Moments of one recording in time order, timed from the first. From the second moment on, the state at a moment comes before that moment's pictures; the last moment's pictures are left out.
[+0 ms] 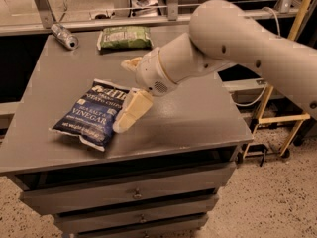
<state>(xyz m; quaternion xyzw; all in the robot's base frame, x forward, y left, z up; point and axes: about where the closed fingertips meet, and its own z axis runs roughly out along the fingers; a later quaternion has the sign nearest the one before) 0.521 0.075 0.892 -0.65 0.62 0.25 0.37</state>
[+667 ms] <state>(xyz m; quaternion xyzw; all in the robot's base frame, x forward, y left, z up) 0.523 0.101 0.848 -0.64 0.63 0.26 0.35</state>
